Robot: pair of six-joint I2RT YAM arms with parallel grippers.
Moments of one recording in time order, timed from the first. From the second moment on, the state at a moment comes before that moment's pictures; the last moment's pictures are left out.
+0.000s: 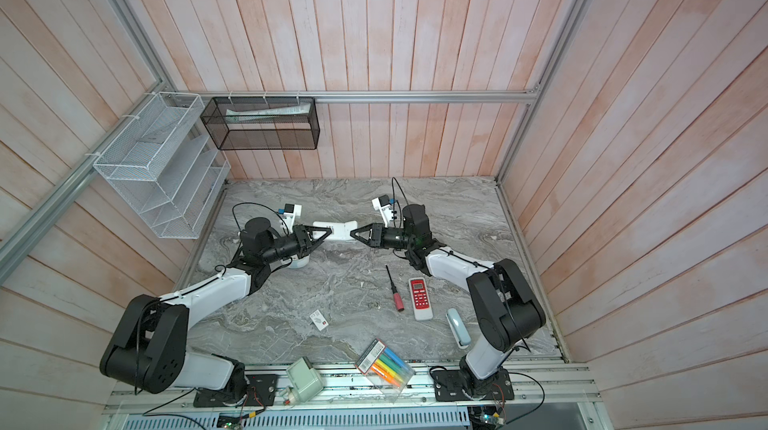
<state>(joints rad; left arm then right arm) -0.28 1.44 0.70 0.55 0.78 -1.08 0.50 1.66 0.91 0.51 -0.86 0.84</state>
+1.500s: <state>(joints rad) -0.28 1.44 0.69 0.55 0.78 -1.06 0.50 1.65 0.92 0.53 -0.90 0.83</state>
